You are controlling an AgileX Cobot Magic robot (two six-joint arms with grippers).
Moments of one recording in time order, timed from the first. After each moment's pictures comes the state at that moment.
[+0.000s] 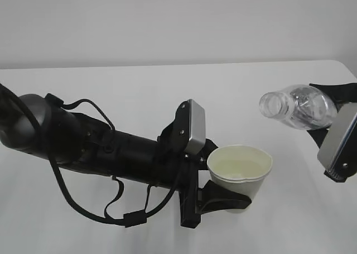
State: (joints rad) left arm -0.66 2.09 -1.00 1.21 -0.97 -0.55; right arm 0.07 1.33 -0.32 -0.46 -0.74 -0.87
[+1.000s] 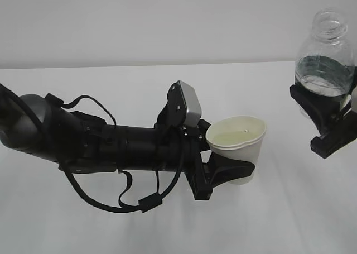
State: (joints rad) left arm -0.66 2.09 -1.00 0.97 -0.98 -0.55; right arm 0.07 1.33 -0.32 -0.45 -0.92 -0.21
